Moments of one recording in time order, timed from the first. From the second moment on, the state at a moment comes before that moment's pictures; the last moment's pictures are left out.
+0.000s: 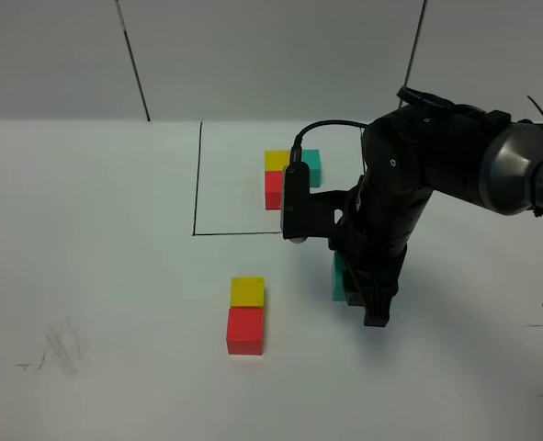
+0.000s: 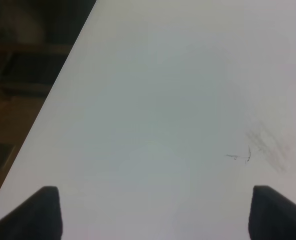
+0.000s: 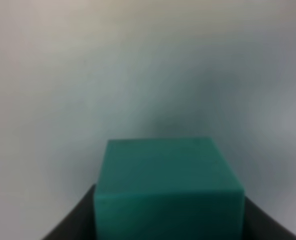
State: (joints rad) left arm 0.00 0.00 -0.50 0.27 1.05 -0.13; right arm 0.58 1.93 -1.41 0.02 0.96 -0.92
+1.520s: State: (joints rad) left arm 0.00 0.00 -0.50 0.27 1.05 -0.13; right arm 0.65 2.17 -1.58 0.03 0.89 -0.89
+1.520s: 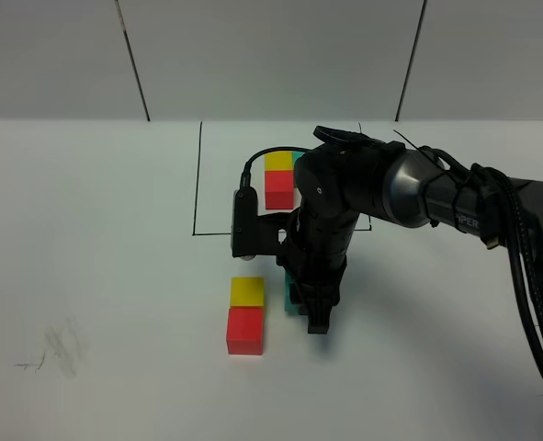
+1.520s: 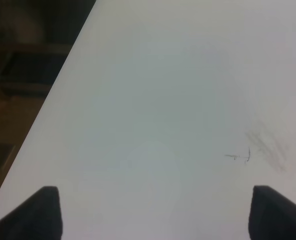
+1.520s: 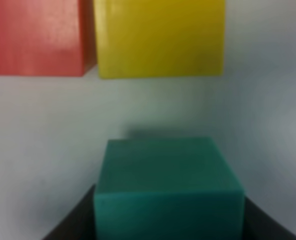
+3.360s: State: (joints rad) left arm 0.00 0.00 -0.50 0.27 1.05 -0.13; right arm 0.68 2.22 -1.58 0.06 0.80 -0.89
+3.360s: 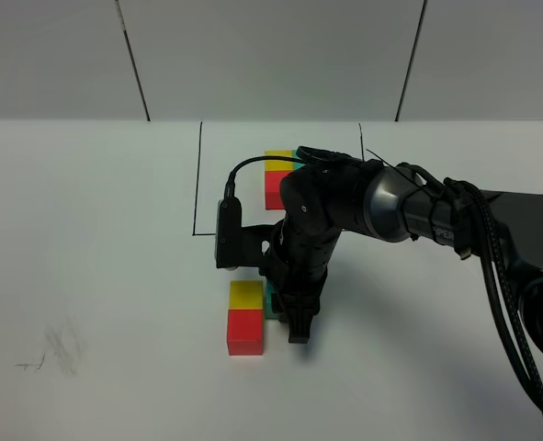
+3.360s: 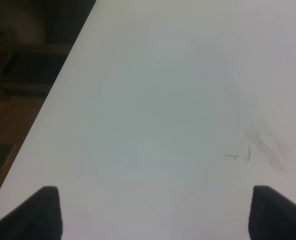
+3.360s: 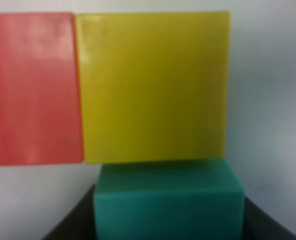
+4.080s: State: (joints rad) left arm 0.00 0.00 -0.50 0.27 1.05 -0.13; right arm 0.68 2.23 -1.58 0.06 0.79 -0.89
